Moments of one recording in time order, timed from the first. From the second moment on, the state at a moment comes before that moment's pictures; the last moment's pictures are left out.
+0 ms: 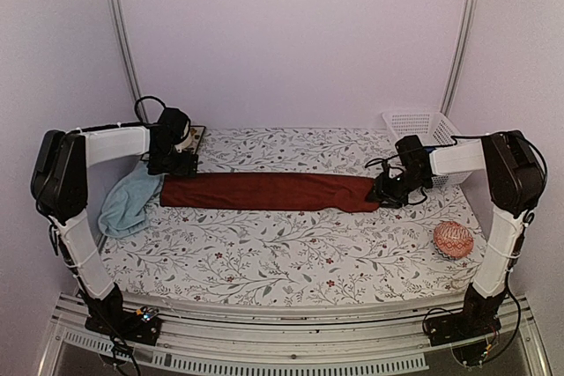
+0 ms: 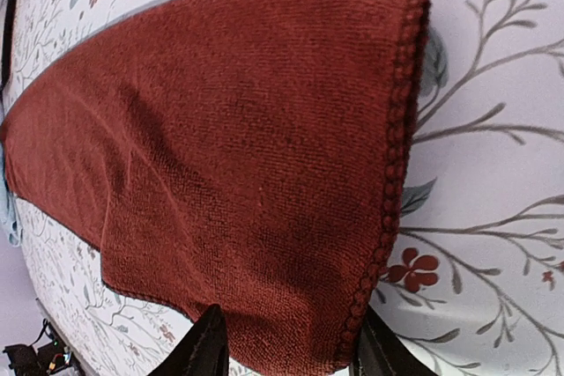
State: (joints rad) left arm -0.27 1.84 1.34 -0.56 -0.33 -0.24; right arm 0.26 1.92 1.14 -0.33 -0.38 0.47
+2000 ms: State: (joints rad) left arm -0.27 1.86 1.39 -0.56 -0.37 -0.21; right arm 0.20 1.90 1.25 -0.53 -0.13 0.47
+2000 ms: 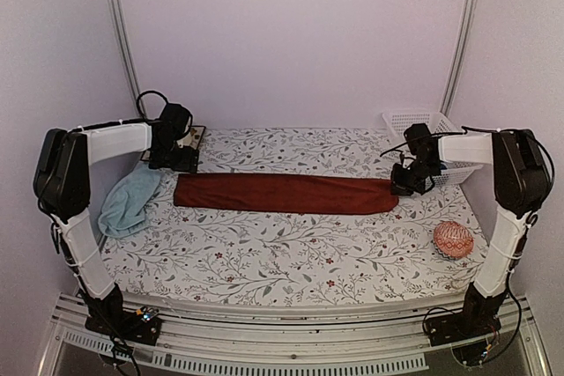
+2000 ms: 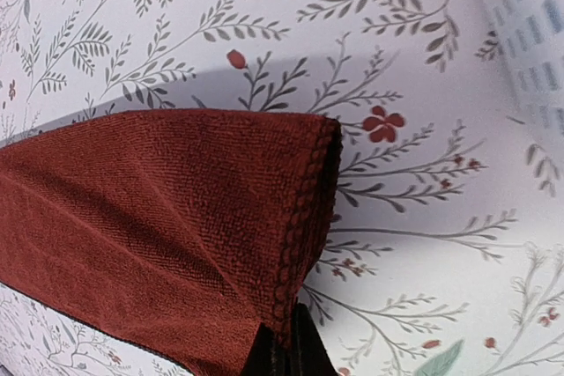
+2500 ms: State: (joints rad) left arm -0.27 1.86 1.39 -0.56 -0.36 -0.21; right arm 0.14 1.83 1.46 -0.71 -0.07 0.28
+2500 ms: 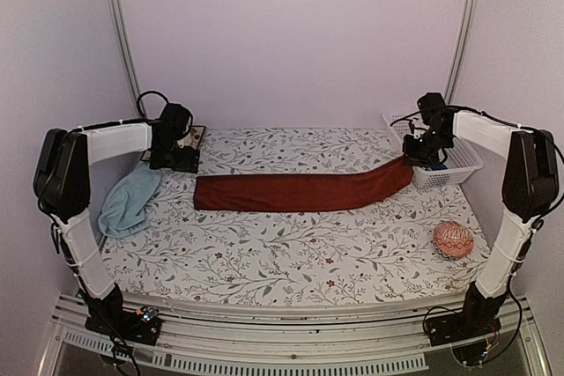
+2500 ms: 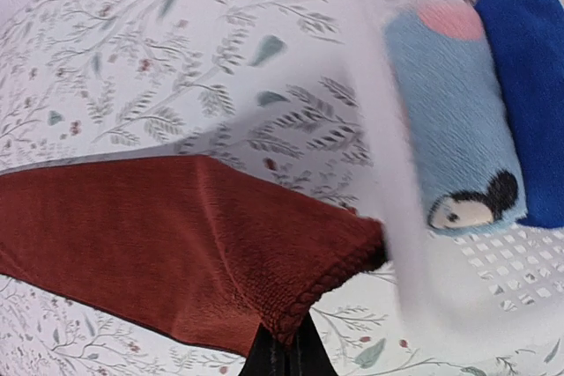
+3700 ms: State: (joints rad) left arm -0.22 1.79 1.39 -0.54 -0.15 -0.30; right arm 0.69 2.43 2.14 -0.51 -0.44 0.26
